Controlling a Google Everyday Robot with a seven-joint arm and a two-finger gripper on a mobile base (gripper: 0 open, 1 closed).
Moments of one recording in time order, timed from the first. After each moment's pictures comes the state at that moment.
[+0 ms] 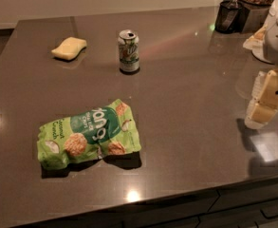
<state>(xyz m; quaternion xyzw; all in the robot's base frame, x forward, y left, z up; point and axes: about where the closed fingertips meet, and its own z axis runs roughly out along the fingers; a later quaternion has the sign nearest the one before) 0.438 -0.217 0.976 -0.60 0.78 -0.03 0.16</state>
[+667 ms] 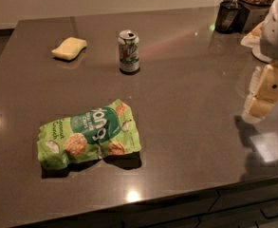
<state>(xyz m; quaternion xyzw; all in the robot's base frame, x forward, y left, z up) 0.447 -0.215 0.978 -0.60 0.78 -0.03 0.16</state>
